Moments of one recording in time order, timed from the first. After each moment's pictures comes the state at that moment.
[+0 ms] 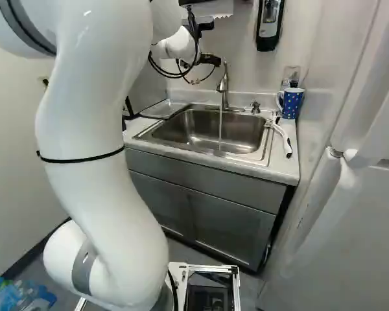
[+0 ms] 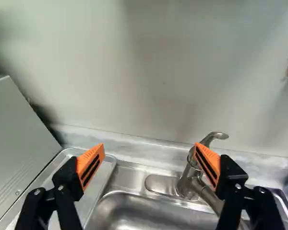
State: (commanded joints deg) arm -7.8 -15.5 -80.3 0.0 7.8 0.0
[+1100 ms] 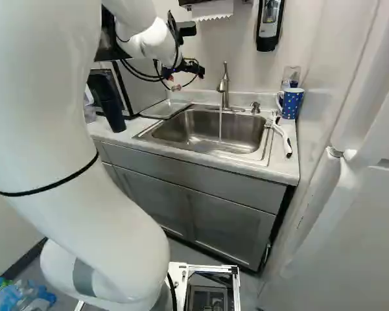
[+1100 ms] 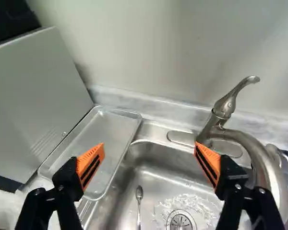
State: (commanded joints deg) arm -2.9 -2.6 -66.3 0.0 -2.2 0.0
